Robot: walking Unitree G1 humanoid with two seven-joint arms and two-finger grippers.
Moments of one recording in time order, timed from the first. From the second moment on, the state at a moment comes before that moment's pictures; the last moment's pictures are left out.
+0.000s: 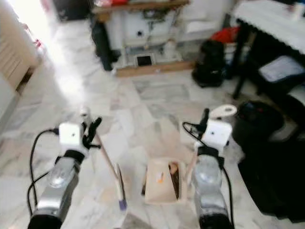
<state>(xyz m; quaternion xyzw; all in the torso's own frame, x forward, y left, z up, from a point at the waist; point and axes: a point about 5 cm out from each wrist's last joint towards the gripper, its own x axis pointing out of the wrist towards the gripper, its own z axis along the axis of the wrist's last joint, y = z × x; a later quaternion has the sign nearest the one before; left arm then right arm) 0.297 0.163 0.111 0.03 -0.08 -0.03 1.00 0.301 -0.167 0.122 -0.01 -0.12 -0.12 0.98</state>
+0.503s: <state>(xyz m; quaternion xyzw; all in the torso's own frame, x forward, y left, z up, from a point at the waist) 0.296 0.161 0.110 0.03 -0.08 -0.02 1.00 0.303 -0.171 0.124 -0.01 -0.13 -0.12 0.98</state>
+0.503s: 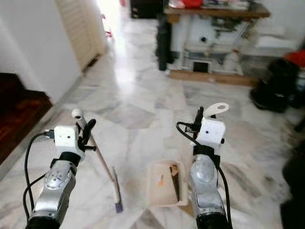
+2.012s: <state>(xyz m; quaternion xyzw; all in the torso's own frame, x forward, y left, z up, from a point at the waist) 0.298 0.166 0.112 0.07 -0.09 -0.01 0.99 0.311 -0.167 0.129 -0.01 -0.13 -0.11 0.99</state>
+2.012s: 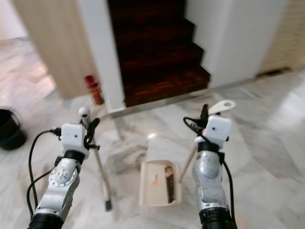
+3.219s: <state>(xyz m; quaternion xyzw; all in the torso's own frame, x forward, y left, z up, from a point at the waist) 0.295 0.162 0.114 0.06 -0.09 -0.01 0.99 0.315 -0.164 0.122 0.04 -0.08 -0.09 0.99</state>
